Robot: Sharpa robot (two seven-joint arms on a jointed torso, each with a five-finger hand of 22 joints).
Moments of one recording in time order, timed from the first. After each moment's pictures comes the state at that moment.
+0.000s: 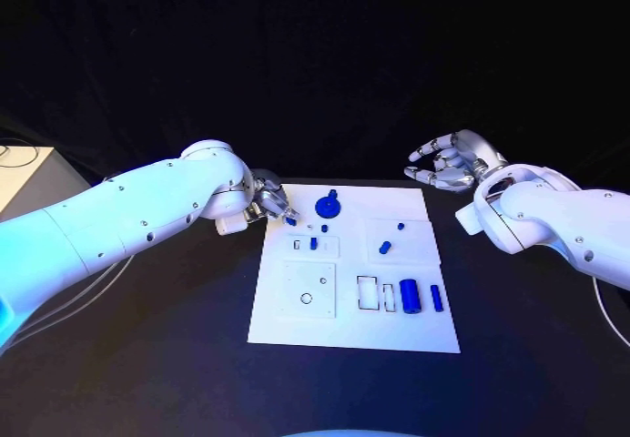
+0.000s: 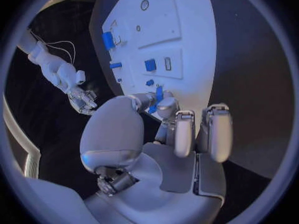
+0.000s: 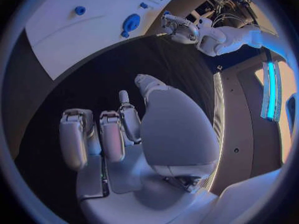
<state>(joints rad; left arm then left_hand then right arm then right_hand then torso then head) 1.30 -0.60 0.12 1.19 -1.03 0.29 -0.53 1.14 -0.14 0.72 0.22 0.19 0.83 0.06 0.65 1.14 1.29 -0.02 1.16 0.96 1.47 -0.06 1.57 1.31 0.05 1.47 0.04 1.49 1.31 1.38 -0.82 -0.11 1.41 -0.85 -0.55 -0.03 1.38 -0.22 0.30 0.28 0.36 0.86 0.17 0.26 0.37 1.36 0.08 1.39 1.31 1.46 0.01 1.53 1.31 0.01 1.47 0.11 1.48 1.31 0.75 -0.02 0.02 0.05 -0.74</state>
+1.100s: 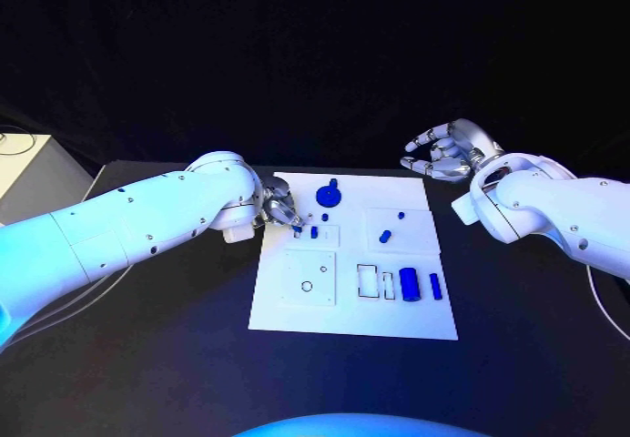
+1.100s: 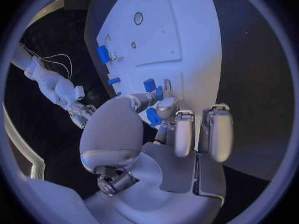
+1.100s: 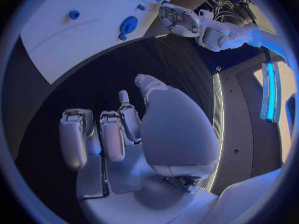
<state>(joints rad) 1.27 -0.60 0.06 1.28 -1.10 0.23 -0.53 1.13 -0.15 0.73 0.21 0.19 0.83 0.06 0.65 1.14 1.30 -0.02 1.17 0.97 1.46 -0.07 1.57 1.31 0.04 1.46 0.04 1.49 1.31 1.37 -0.82 -0.11 1.41 -0.85 -0.55 -0.03 1.38 -0.22 0.31 0.28 0.36 0.86 0.17 0.26 0.37 1.36 0.08 1.39 1.31 1.46 0.01 1.52 1.31 0.01 1.47 0.11 1.48 1.31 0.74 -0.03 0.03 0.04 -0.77</state>
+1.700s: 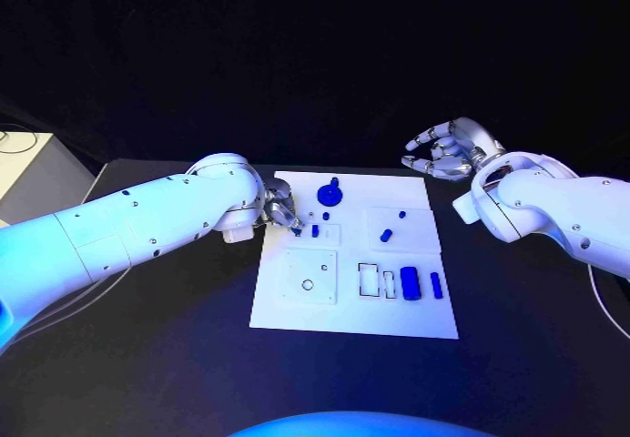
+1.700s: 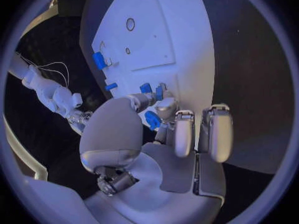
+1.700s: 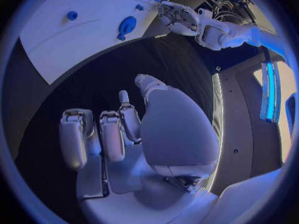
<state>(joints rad) 1.26 -0.60 0.06 1.28 -1.17 0.24 -0.53 1.13 -0.15 0.73 0.21 0.19 0.84 0.06 0.65 1.14 1.30 -0.02 1.17 0.97 1.46 -0.07 1.57 1.31 0.04 1.47 0.04 1.49 1.31 1.37 -0.82 -0.11 1.41 -0.85 -0.55 -0.03 1.38 -0.22 0.31 0.28 0.36 0.86 0.17 0.26 0.37 1.36 0.08 1.39 1.31 1.46 0.01 1.52 1.31 0.01 1.47 0.11 1.48 1.31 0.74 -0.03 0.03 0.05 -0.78</state>
